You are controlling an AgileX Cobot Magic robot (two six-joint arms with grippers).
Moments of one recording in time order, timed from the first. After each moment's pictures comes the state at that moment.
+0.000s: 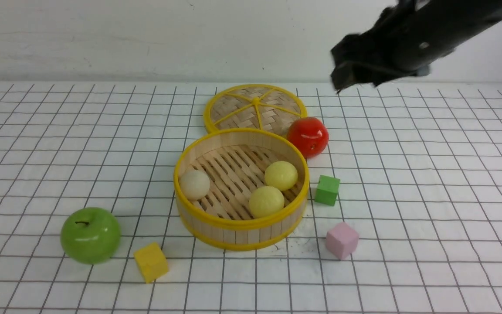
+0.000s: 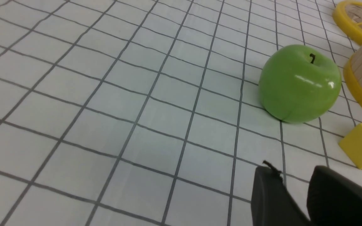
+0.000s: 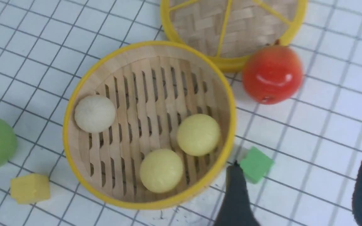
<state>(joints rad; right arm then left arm) 0.37 1.60 -1.74 0.10 0.99 0.02 0.05 -0.01 0.03 0.07 0.39 -0.36</state>
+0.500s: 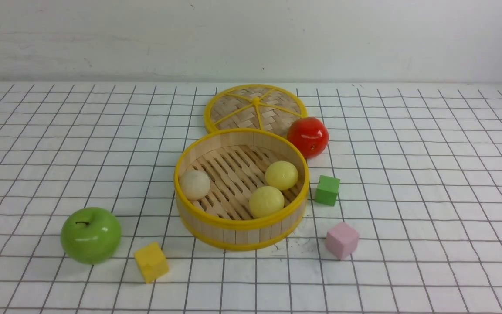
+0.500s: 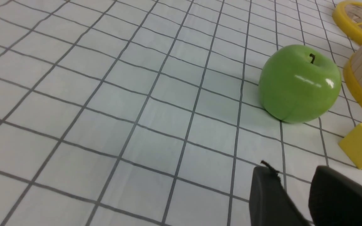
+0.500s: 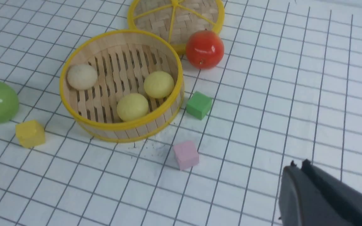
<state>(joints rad) 0.37 0.86 -1.20 0.00 1.03 0.09 0.05 -0.01 0.03 0.07 0.39 -0.36</state>
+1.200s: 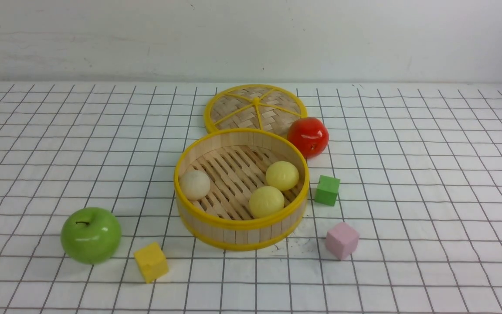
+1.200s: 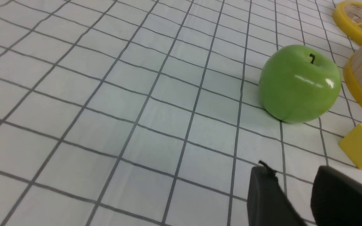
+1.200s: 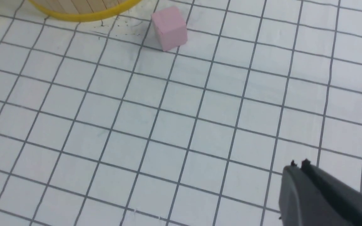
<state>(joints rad) 0.37 0.63 -0.70 -0.01 0.96 0.12 0.05 -0.01 0.03 0.07 0.39 -0.36</state>
